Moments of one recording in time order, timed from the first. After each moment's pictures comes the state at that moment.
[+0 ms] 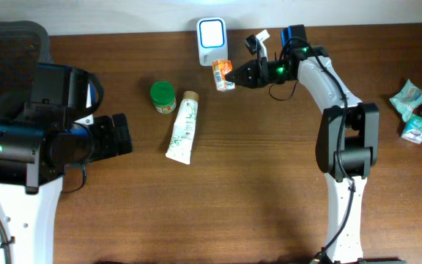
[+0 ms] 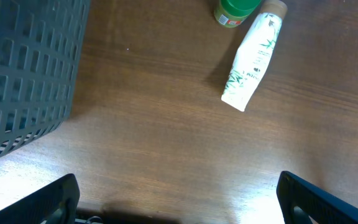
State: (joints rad) left arm -0.15 1.39 1.90 -1.67 -0.09 -0.34; right arm 0.09 2.42 2.00 -0.78 -1.52 -0.10
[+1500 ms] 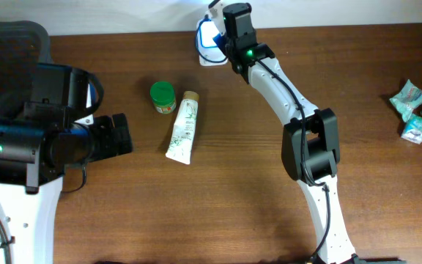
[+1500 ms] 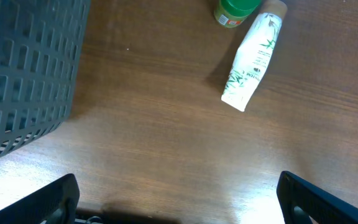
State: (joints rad) left arm -0.15 1.39 1.90 -1.67 -0.09 -0.34; right arm 0.35 2.51 2.25 -0.23 0.23 -0.40
